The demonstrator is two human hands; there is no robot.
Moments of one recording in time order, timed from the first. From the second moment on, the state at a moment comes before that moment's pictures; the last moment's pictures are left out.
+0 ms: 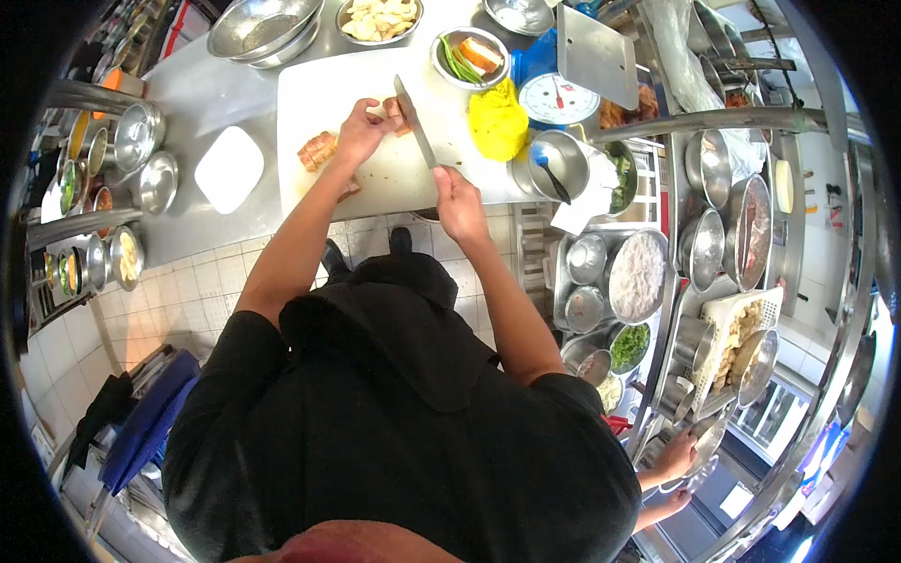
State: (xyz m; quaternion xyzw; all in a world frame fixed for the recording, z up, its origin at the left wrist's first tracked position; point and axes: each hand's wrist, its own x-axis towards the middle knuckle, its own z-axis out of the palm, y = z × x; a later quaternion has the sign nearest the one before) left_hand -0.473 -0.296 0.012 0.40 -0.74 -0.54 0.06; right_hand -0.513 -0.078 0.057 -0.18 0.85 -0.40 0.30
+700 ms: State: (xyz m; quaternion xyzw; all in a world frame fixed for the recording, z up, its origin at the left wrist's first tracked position) left_hand -0.480 -0.295 0.019 0.47 -0.71 -0.51 0.11; right_hand -0.546 -0.103 -0.007 -0.32 0.84 -0.38 0.22
